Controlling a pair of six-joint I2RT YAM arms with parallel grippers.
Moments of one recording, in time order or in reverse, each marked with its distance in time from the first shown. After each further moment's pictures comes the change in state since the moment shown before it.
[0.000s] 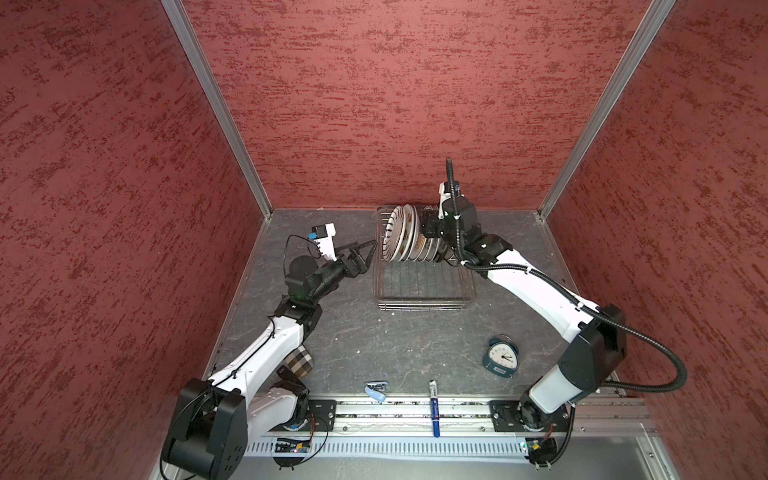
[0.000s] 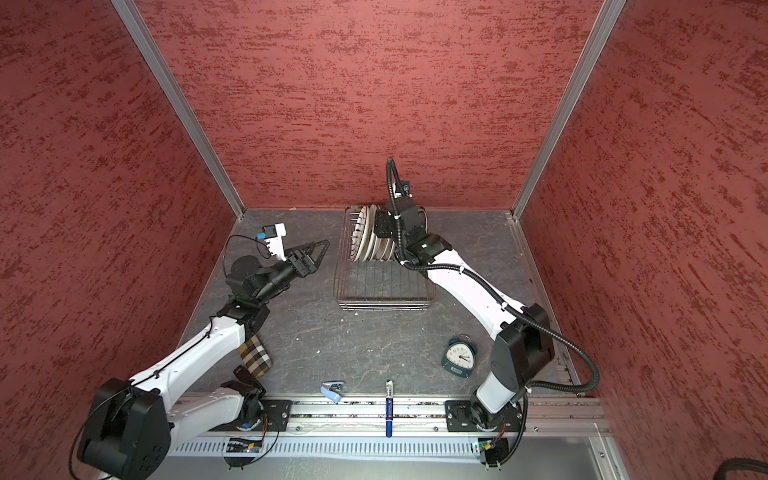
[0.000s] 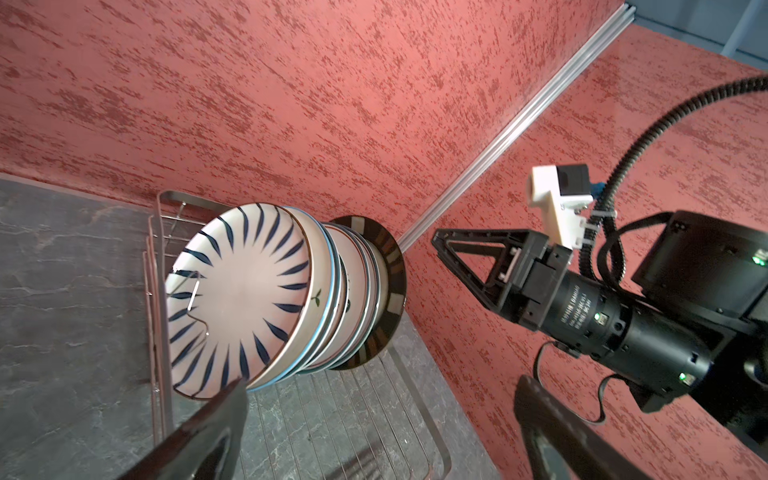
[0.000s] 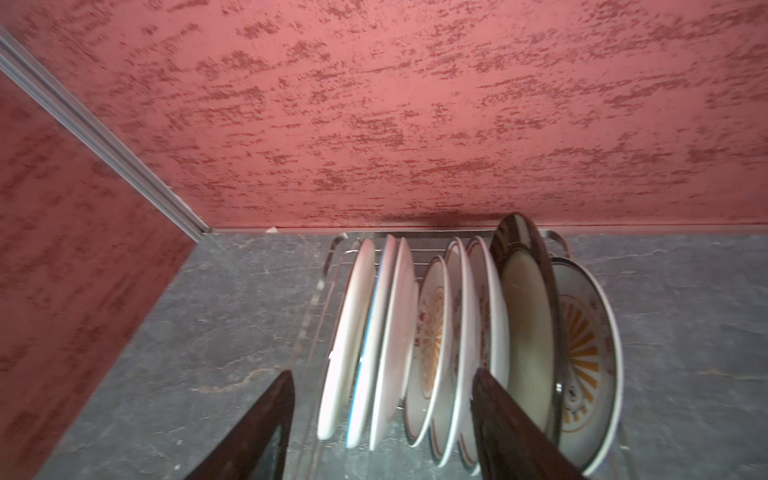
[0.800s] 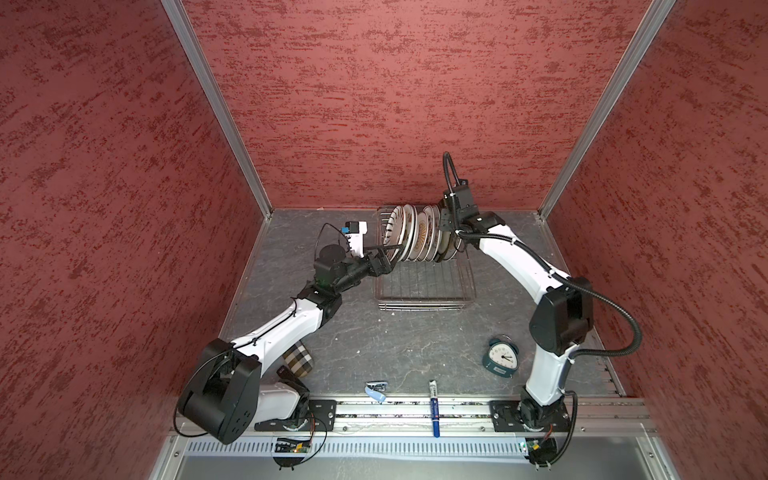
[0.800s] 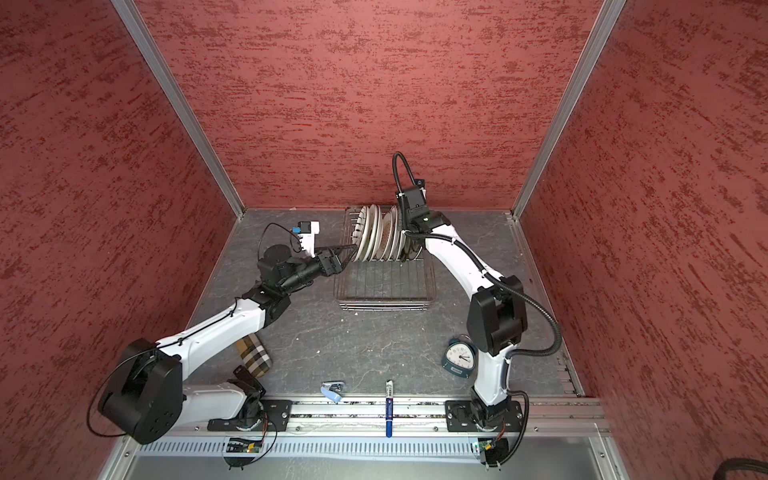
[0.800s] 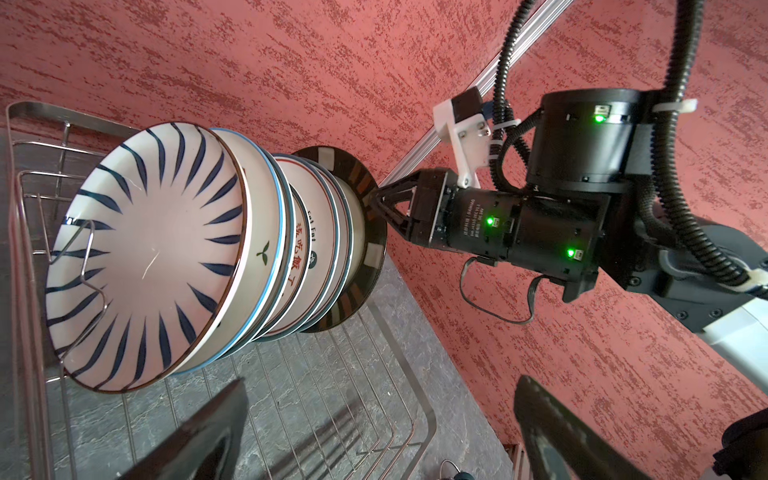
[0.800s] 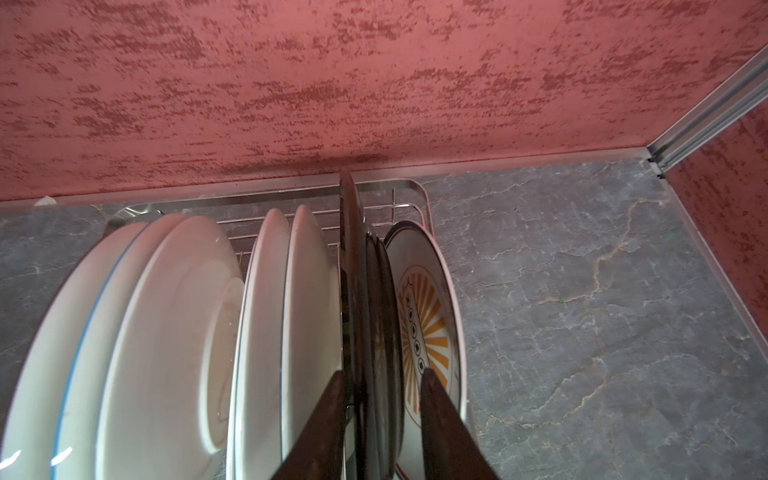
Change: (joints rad) left arm -0.137 0.196 0.132 -0.059 0.008 0.041; right arm -0.153 0.272 0.264 -0.311 0.089 -0.016
